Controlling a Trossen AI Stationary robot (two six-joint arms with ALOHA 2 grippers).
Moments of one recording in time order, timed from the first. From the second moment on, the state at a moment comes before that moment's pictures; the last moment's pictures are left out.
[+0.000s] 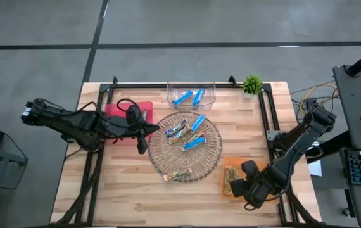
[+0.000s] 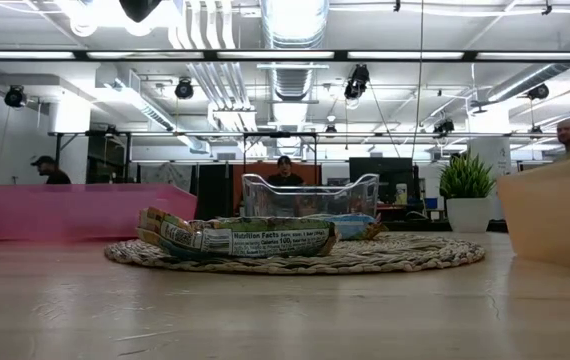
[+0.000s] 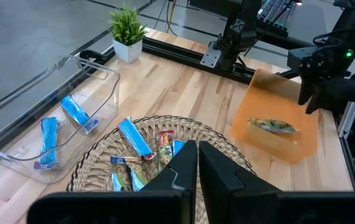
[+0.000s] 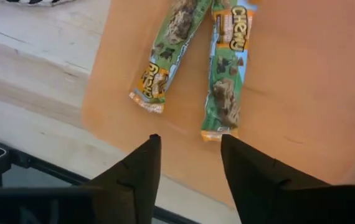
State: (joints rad) left arm -0.24 1.04 1.07 -0.47 -0.47 -0.40; right arm 0.84 1.49 1.12 -1.00 0.12 2.15
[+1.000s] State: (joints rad) left arm -0.24 1.04 1.07 -0.47 -0.47 -0.40; right arm 0.53 1.30 1.14 -1.01 0.16 1.34
